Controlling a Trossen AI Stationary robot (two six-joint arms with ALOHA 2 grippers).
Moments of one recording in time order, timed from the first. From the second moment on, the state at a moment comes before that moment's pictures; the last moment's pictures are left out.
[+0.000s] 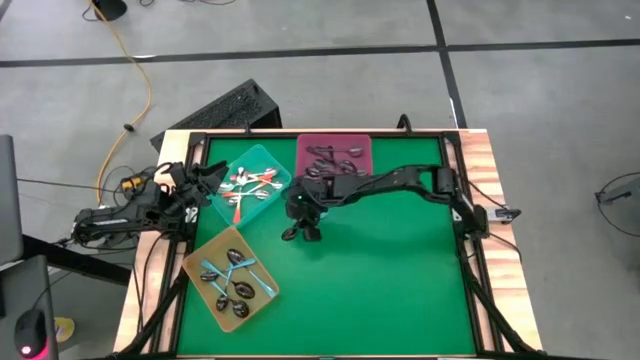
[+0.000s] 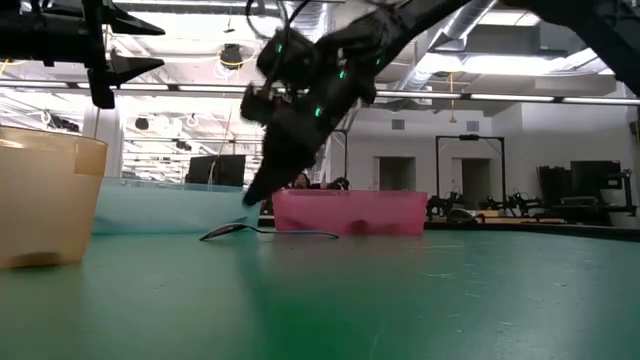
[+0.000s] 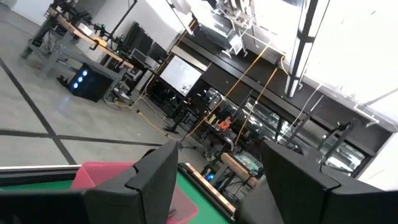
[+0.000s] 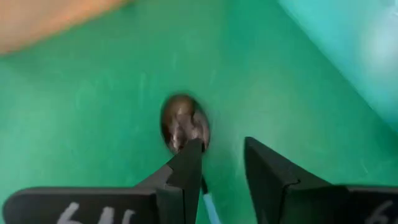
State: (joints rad) left arm 0.08 0.00 0.16 0.12 -0.54 -0.54; right arm -0.09 2.20 1.65 -0.38 -0.22 -0.21
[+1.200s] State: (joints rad) left arm 0.08 0.00 0.16 0.09 -0.56 -0.55; right arm -0.07 2.32 1.65 -0.35 -0.14 -0.08
